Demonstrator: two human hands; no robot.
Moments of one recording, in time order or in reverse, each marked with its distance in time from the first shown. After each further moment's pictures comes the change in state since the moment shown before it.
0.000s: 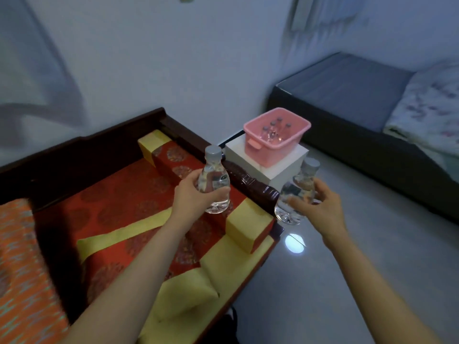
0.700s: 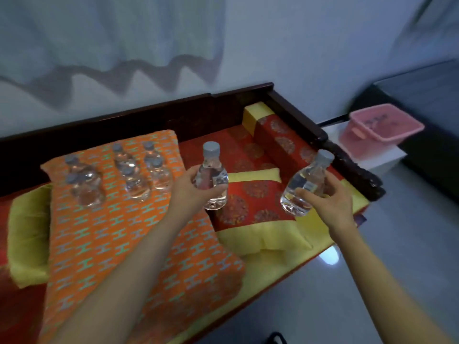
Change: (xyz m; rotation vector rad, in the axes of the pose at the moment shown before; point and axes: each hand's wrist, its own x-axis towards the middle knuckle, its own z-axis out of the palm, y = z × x) left_hand -0.214 -0.120 -0.370 -0.016 0.299 -0.072; right_hand -0.237 -0.079 0.285 -0.025 -0.231 -0.150
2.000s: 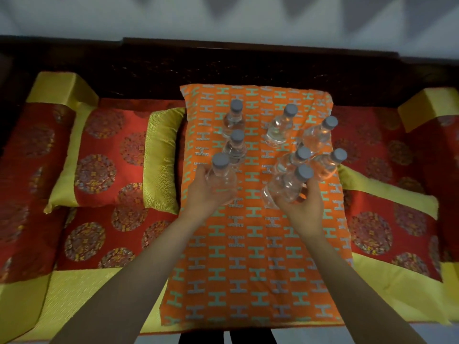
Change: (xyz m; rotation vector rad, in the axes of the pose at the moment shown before) left_hand 0.007 -0.207 -0.292 0.056 0.309 -0.455; right_hand -0.068 -0.014 0.442 -0.071 -0.497 -0.044
